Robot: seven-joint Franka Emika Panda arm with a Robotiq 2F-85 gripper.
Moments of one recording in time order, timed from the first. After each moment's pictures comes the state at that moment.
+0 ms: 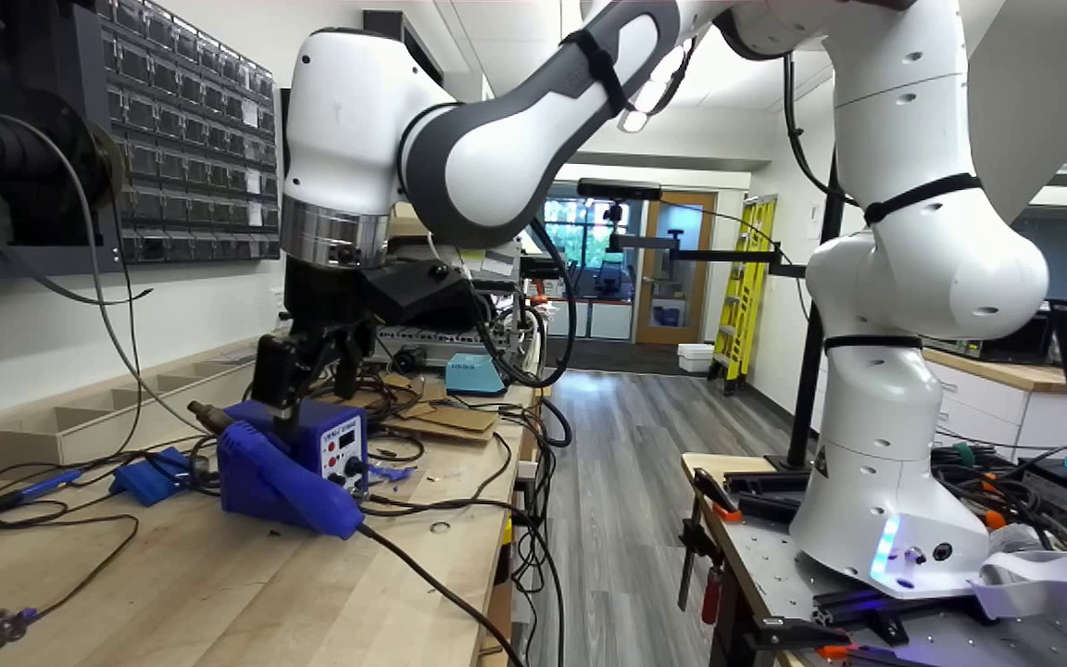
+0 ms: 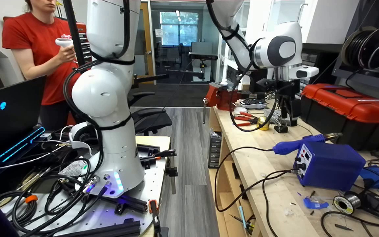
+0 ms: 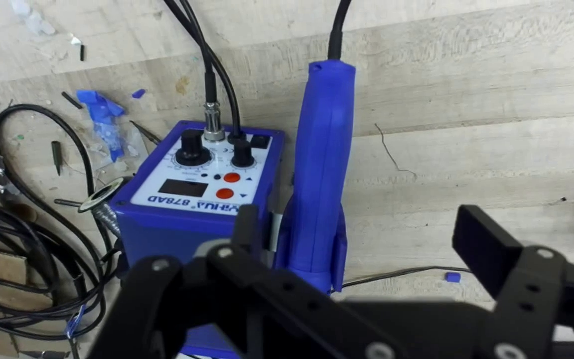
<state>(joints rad) 0.14 0.25 0.08 -2.05 -0.35 2.47 0.63</state>
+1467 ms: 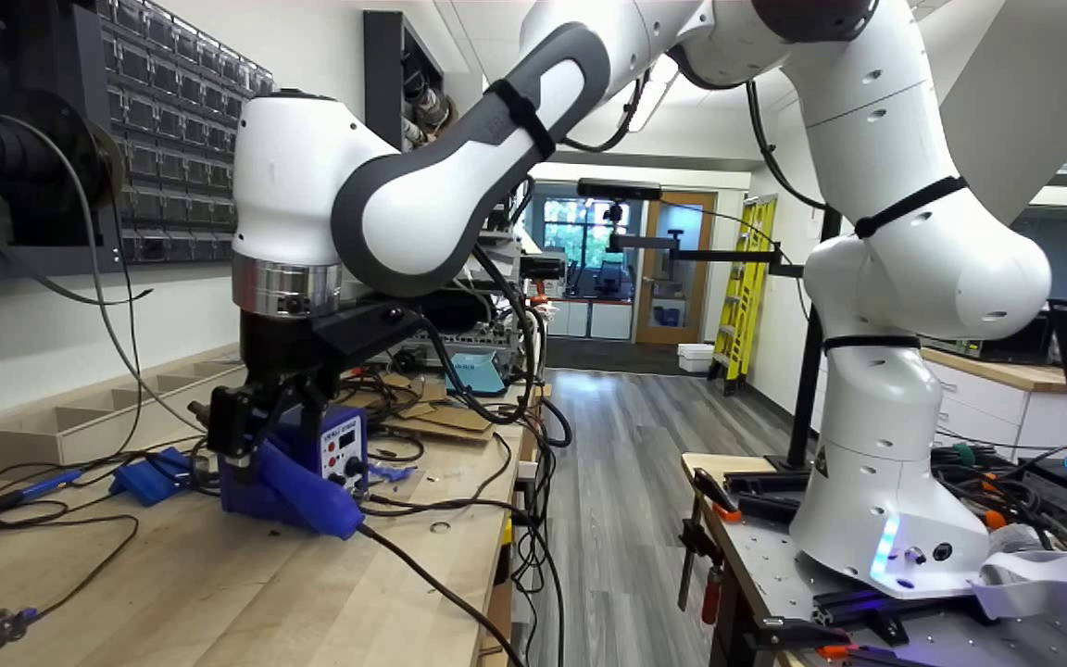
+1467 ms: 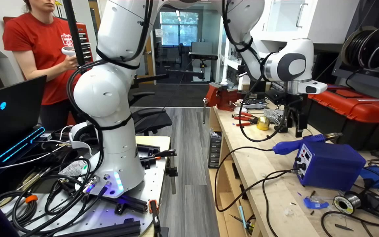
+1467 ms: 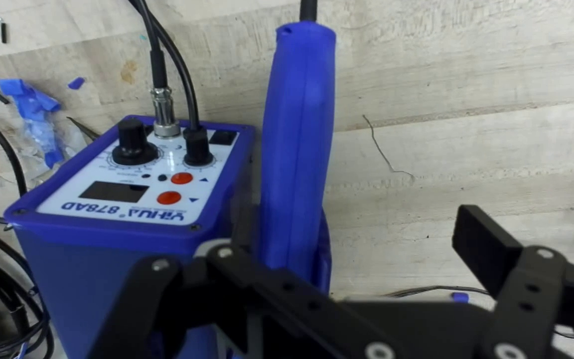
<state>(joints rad) 0.18 0.44 0.03 -1.88 -0.26 2.47 0.55</state>
